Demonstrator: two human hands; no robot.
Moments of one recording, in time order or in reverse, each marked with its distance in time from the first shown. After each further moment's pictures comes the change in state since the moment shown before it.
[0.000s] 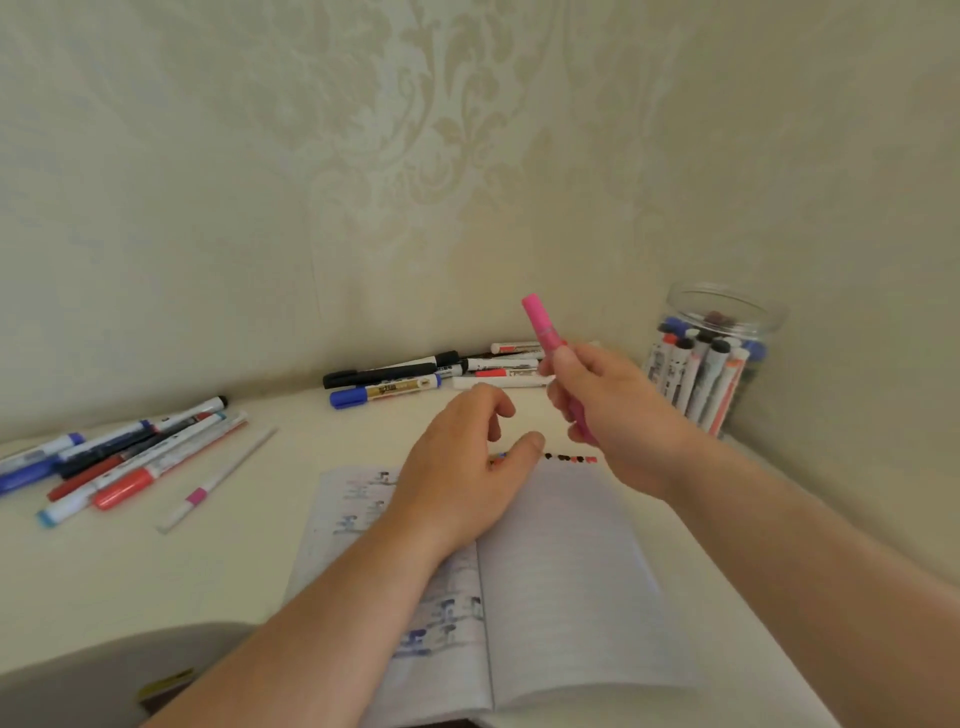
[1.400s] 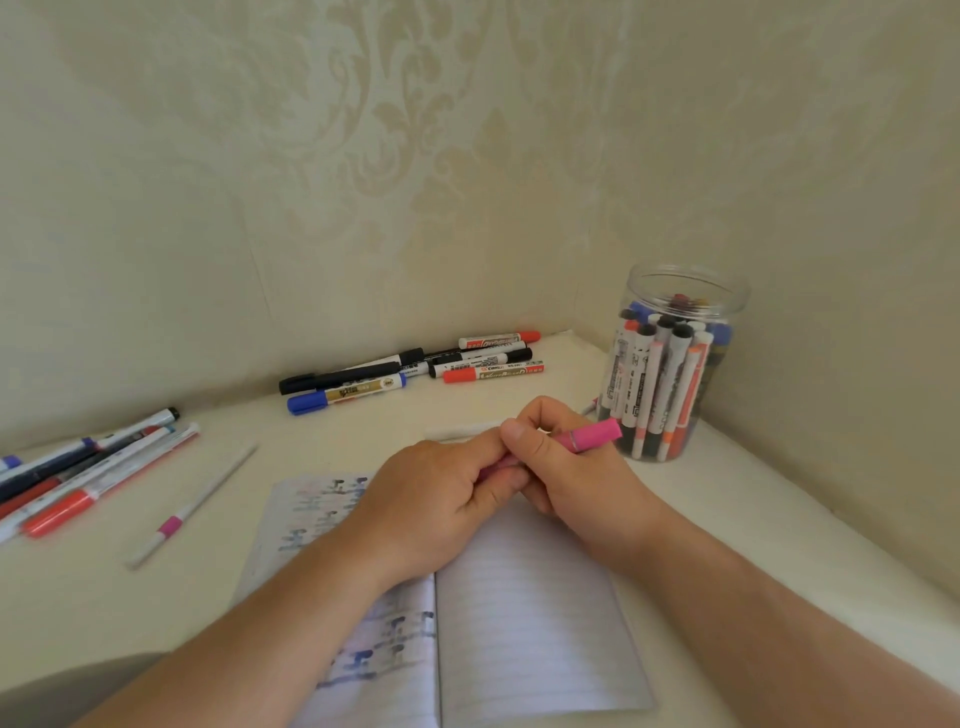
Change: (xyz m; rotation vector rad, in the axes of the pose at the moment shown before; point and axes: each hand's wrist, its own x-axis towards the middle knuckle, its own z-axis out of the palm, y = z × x) left_hand -0.006 0.005 0.003 0.236 -0.219 0.305; right_hand -0.041 0.041 -0.001 0.228 -0.140 -0.110
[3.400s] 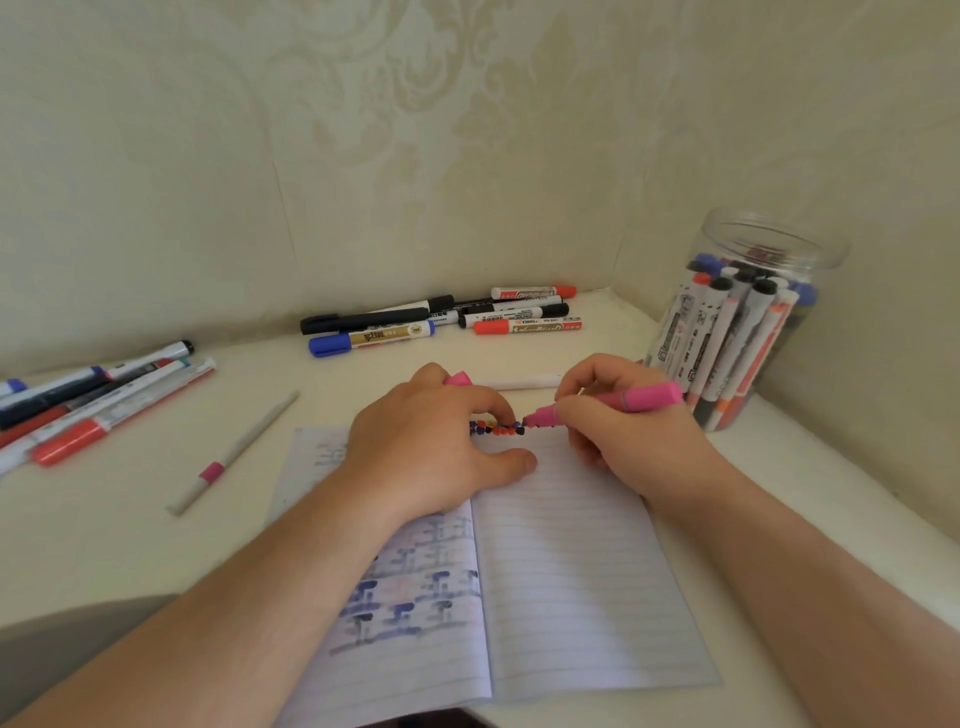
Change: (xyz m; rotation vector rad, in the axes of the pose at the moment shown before) left_hand -0.001 -0.017 -0.011 0.183 -0.173 -0.495; right_hand 0.010 0.001 -0.009 -0.354 0.127 0.084
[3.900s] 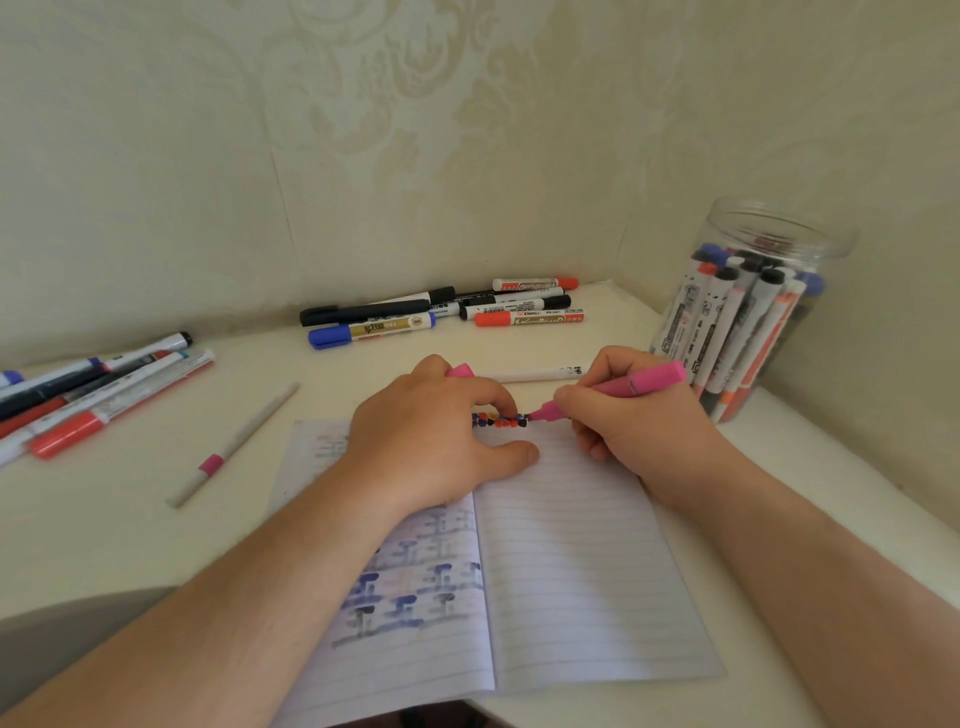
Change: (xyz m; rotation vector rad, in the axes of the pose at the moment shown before) left_hand -0.001 0.000 0.000 -0.005 0.004 0.007; right_hand 0.006 0.006 0.002 0.066 0.099 0.058
